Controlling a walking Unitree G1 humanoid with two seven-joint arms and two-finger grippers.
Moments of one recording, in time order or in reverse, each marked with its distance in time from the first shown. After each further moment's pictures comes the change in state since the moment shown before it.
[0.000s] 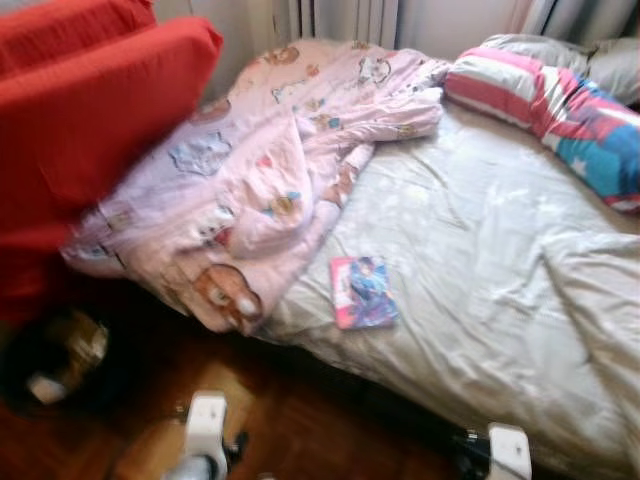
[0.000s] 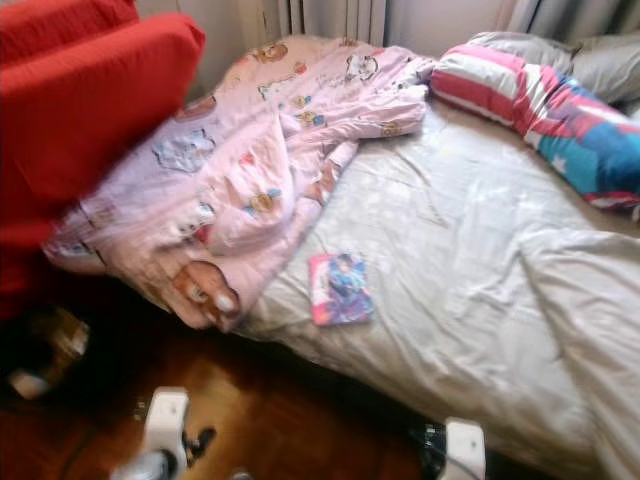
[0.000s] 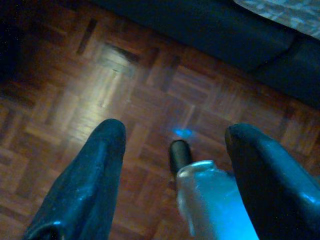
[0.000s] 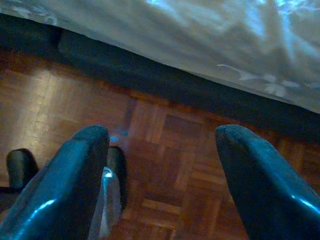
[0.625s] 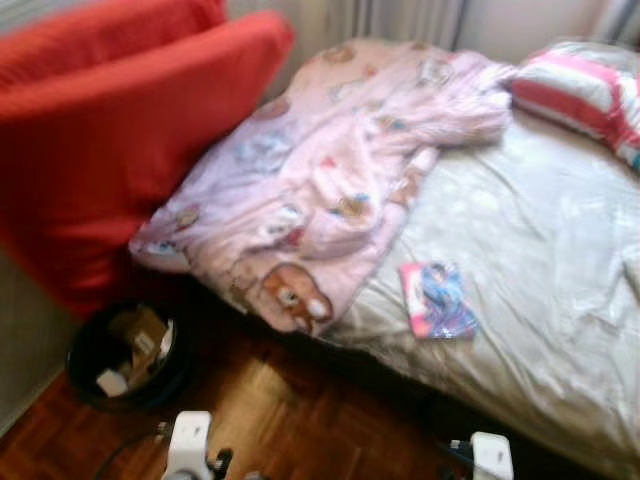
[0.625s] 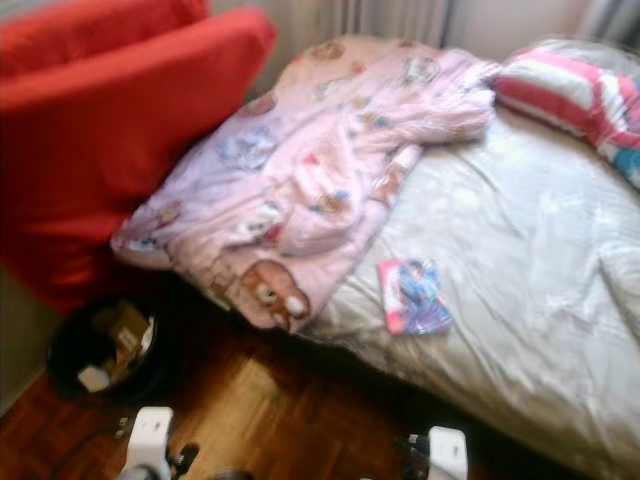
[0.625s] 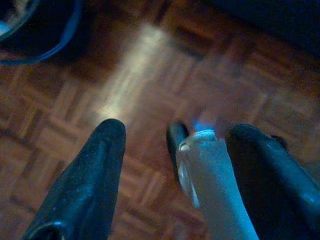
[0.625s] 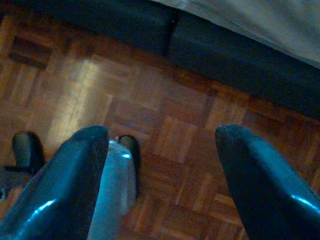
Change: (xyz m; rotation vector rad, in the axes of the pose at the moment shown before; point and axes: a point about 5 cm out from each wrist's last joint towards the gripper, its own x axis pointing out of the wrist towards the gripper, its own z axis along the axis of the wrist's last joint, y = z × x) left arm -0.008 0.008 -0.023 -0.007 0.058 0.022; right arm -0.003 0.005 -0.013 -0.003 0.037 0.032
